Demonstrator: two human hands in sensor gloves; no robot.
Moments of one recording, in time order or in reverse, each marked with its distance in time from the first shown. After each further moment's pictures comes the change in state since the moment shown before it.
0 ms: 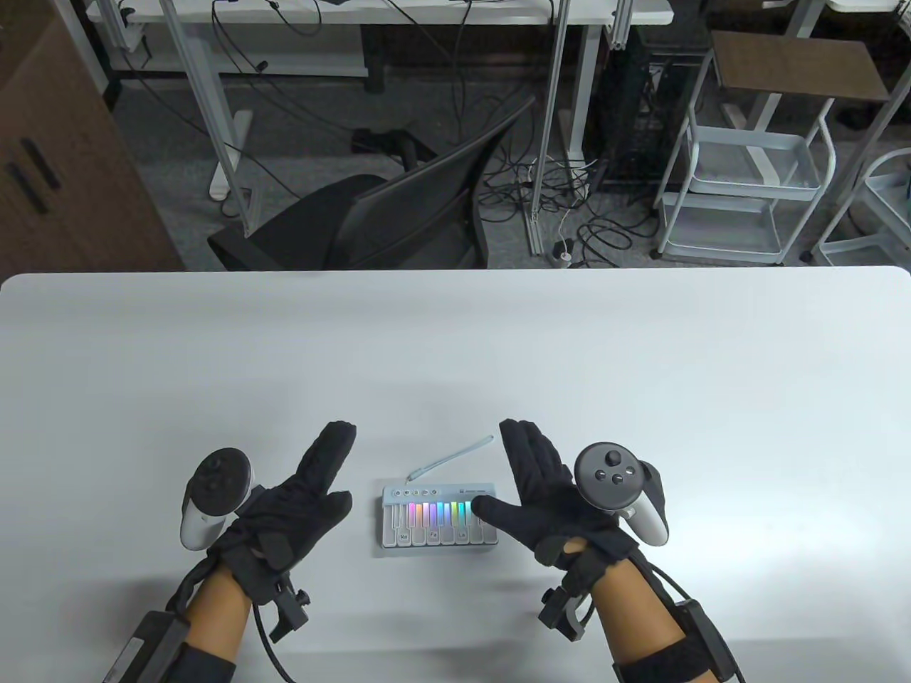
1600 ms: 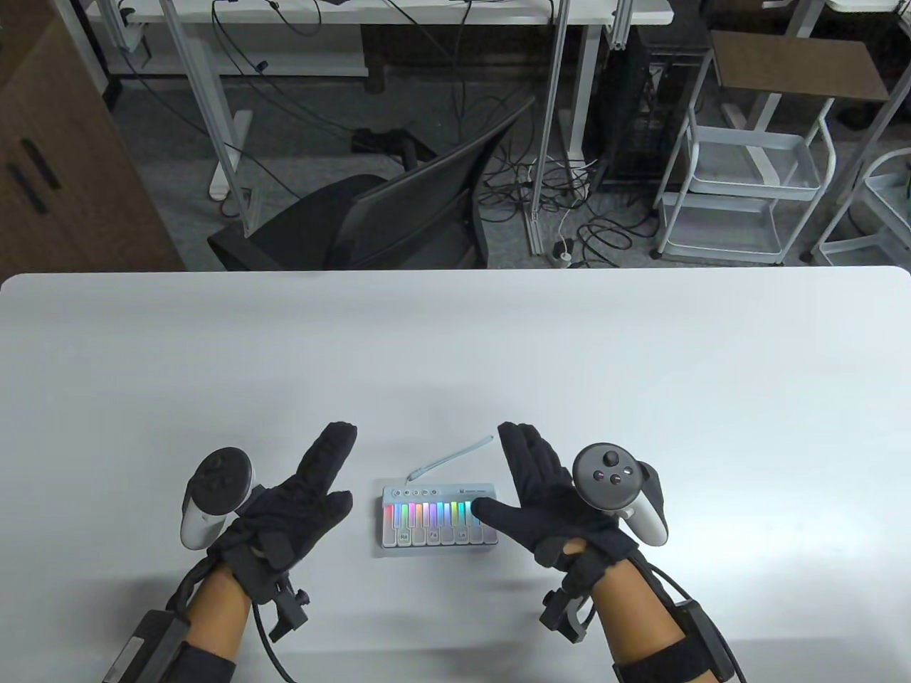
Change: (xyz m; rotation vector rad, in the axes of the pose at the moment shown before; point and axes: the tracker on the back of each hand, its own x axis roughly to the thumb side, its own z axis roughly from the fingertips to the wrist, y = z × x) left_hand -0.003 0.000 0.000 -0.005 0.009 -0.003; right_hand -0.001 0.001 0.000 0.017 0.011 0.000
